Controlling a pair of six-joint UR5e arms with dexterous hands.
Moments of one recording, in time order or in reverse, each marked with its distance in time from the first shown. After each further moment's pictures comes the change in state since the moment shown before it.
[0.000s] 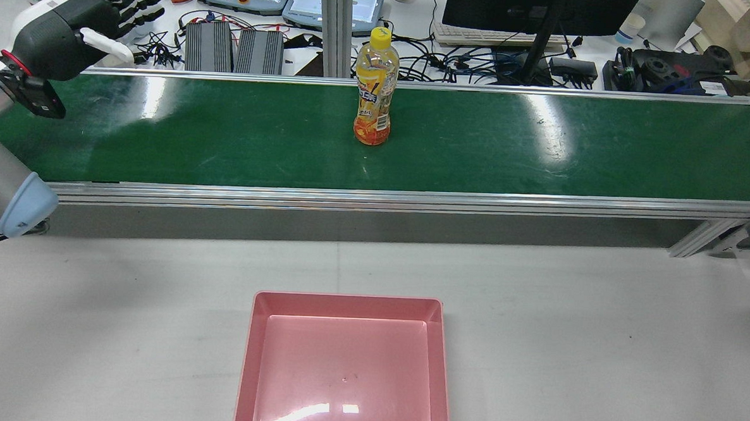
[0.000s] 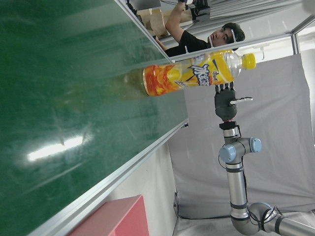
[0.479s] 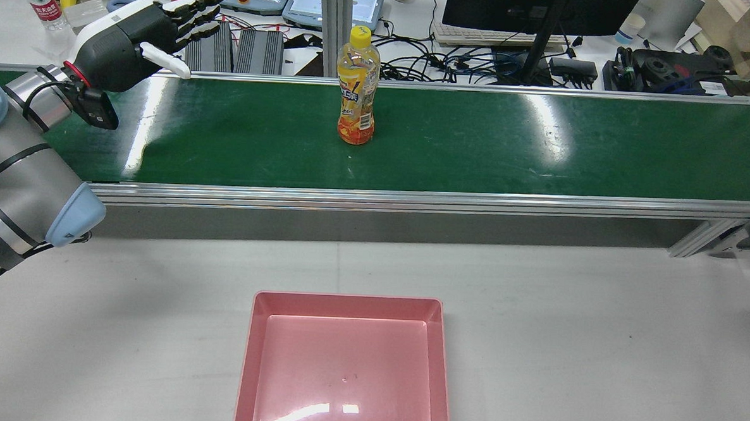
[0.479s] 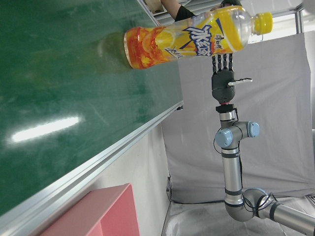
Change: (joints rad) left arm 0.082 -0.079 0.000 0.043 -0.002 0.010; right arm 0.000 0.000 0.000 0.000 0.000 0.000
